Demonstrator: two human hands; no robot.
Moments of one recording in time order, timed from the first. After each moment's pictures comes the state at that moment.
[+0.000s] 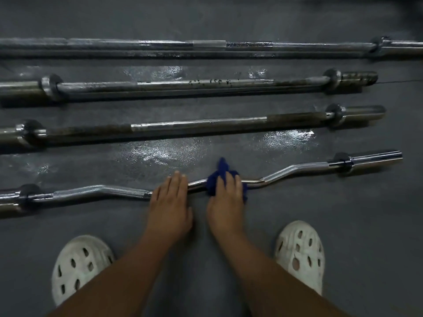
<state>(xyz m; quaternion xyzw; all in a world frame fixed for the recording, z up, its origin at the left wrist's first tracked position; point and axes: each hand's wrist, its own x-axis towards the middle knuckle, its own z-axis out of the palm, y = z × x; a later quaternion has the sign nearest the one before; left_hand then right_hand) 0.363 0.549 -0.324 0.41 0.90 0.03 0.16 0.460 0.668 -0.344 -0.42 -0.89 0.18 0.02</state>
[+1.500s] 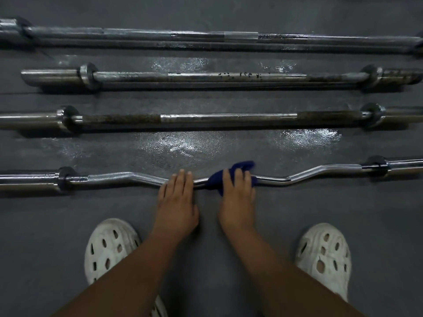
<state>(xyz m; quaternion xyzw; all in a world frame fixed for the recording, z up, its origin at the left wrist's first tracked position) 0.353 0.508 -0.332 0.37 0.91 0.04 0.16 0.440 0.639 -0.341 -0.38 -0.91 0.15 -0.05</state>
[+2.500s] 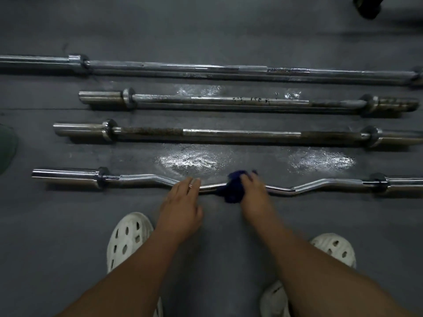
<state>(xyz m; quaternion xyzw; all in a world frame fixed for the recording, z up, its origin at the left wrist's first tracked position) 0.355 0.483 -0.265 0.33 0.92 0.13 0.16 0.444 0.681 -0.321 -0.31 -0.90 0.31 -0.04</state>
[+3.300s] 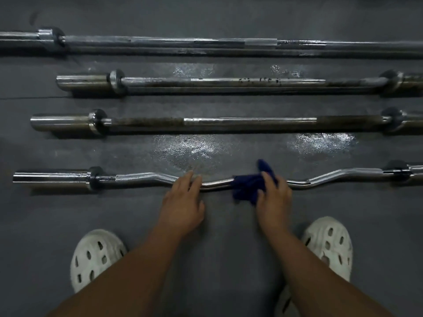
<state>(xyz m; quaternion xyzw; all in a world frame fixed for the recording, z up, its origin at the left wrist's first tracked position) 0.319 0.479 -0.305 0.34 0.90 0.10 0.24 0.464 0.668 -0.354 -0.43 -0.87 0.21 0.06</state>
